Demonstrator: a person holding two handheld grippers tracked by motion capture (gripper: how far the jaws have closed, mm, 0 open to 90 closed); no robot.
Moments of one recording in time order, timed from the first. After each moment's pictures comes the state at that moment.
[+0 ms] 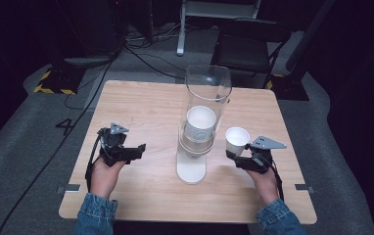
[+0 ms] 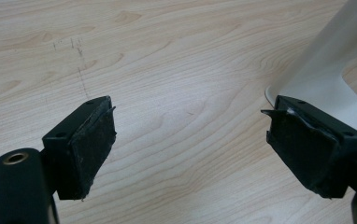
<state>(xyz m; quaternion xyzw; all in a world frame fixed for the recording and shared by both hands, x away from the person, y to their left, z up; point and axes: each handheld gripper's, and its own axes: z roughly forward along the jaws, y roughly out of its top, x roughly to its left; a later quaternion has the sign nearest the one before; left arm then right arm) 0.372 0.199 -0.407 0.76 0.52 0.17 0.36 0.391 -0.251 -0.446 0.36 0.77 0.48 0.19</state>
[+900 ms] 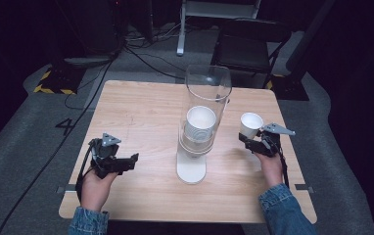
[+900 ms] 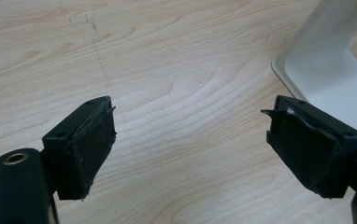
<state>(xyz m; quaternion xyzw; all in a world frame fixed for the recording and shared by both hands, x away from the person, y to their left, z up) 0.340 0.213 -0.412 0.76 0.53 0.18 0.35 0.445 -0.287 -0.456 0.45 0.72 0.46 0.23</state>
